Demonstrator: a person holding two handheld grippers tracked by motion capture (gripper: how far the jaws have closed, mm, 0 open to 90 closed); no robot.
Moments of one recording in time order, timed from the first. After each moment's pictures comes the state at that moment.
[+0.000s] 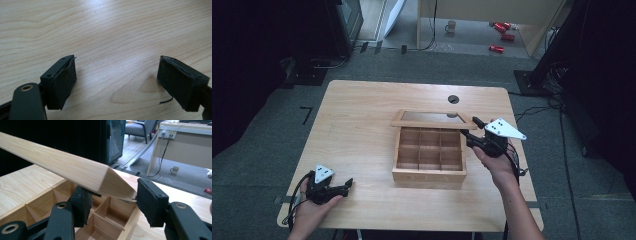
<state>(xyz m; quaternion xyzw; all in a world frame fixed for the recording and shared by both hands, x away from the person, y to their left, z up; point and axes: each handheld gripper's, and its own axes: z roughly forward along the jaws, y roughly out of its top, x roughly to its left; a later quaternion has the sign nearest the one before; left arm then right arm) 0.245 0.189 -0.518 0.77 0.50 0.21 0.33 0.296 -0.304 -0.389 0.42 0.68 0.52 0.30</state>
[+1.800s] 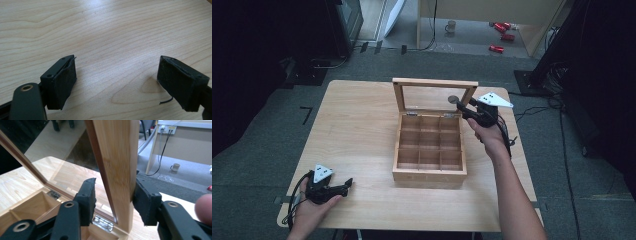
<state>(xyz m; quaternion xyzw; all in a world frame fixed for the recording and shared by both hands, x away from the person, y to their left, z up) 0.246 0.191 -0.517 0.77 0.50 0.20 0.33 0.393 -0.309 -0.400 0.44 0.68 0.51 0.29</state>
